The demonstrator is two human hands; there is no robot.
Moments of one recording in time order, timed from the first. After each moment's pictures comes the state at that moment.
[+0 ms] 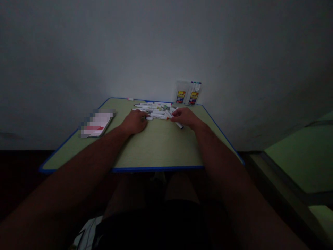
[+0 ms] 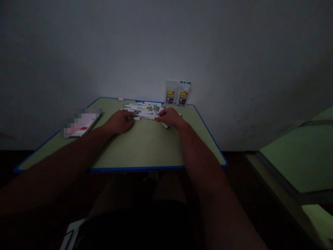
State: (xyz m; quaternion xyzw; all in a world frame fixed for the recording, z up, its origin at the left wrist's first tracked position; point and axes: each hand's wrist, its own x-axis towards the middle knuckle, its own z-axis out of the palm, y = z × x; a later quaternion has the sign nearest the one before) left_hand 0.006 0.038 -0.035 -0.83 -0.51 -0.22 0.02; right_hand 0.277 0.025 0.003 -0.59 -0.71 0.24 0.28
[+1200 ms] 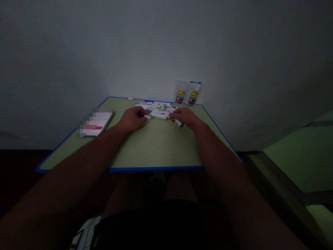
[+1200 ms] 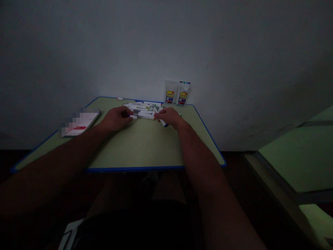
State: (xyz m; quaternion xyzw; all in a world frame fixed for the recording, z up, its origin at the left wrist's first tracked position) left_hand 0.009 0.022 -0.017 -0.76 -0.55 -0.33 -0.13; right_hand 0.276 0.023 0.003 -0.59 -0.68 0.30 0.31
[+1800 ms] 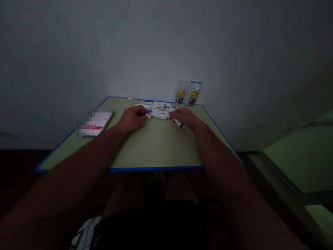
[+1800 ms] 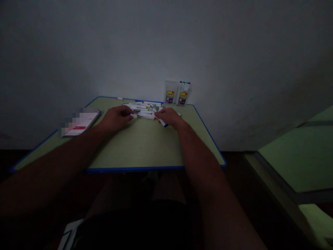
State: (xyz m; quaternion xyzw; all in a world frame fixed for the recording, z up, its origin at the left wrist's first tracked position) left_hand 0.009 0.020 -0.014 -0.76 -0.53 -0.35 -0.12; right_hand 0.273 0.021 0.003 -0.60 -0.69 0.28 0.31
